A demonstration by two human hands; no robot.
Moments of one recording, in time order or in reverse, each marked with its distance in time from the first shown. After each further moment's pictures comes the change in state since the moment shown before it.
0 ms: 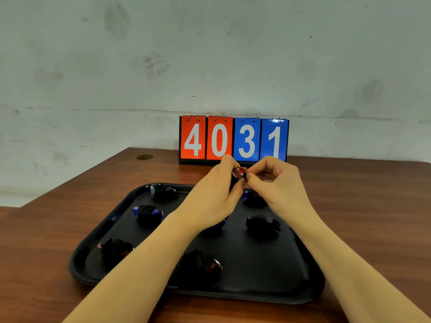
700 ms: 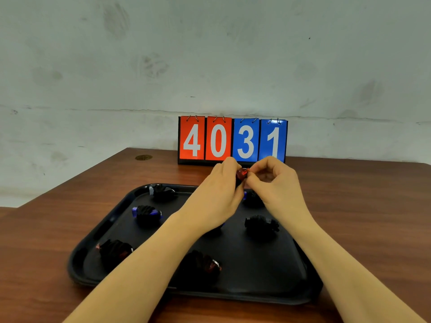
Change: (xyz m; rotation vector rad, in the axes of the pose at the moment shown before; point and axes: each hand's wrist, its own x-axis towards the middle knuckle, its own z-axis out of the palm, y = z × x) left_hand 0.003 0.001 0.006 0.096 0.011 -0.007; right_hand 0.001 0.006 0.005 -0.034 0.085 0.016
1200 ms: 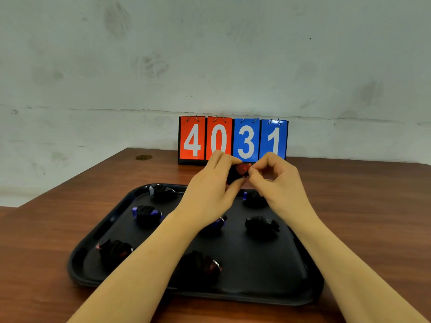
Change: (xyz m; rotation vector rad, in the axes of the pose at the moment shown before) left_hand 0.001 -0.008 -0.004 0.079 0.185 0.083; right_hand 0.001 -0.003 -0.004 0.049 -0.057 -0.106
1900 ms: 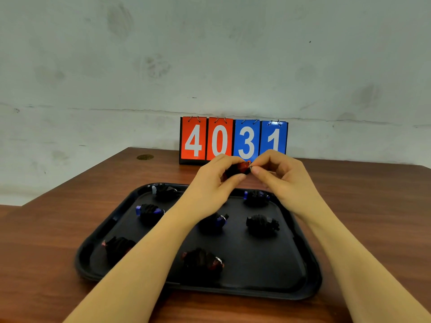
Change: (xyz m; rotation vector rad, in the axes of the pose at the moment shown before) left_hand 0.003 -0.001 -0.009 -0.300 -0.094 -0.085; right_hand 0.007 -0.002 -0.018 -0.067 -0.180 -0.088
